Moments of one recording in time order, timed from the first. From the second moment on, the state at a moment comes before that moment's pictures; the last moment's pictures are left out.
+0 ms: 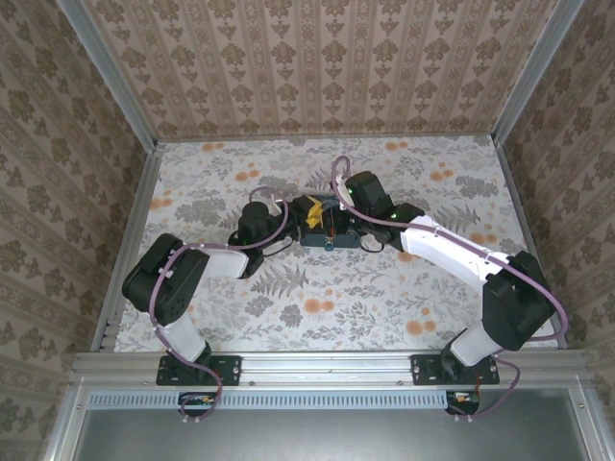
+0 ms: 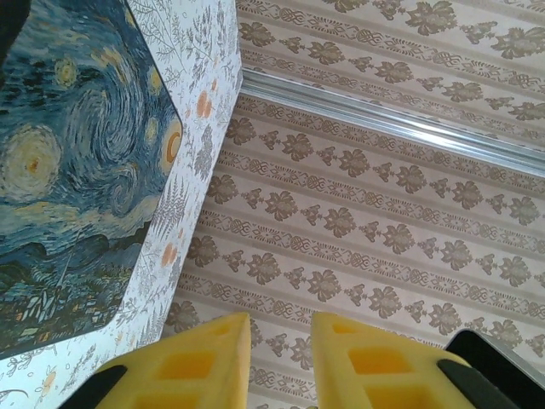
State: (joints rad) left arm -0.60 1.71 0.67 0.95 0.44 -1.78; right arm 0.60 1.53 1.13 -0.31 -0.20 0.42
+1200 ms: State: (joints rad) left arm -0.50 1.72 0.84 0.82 0.70 -1.26; right arm 0.43 1.49 0.81 0.49 -0.50 0.91
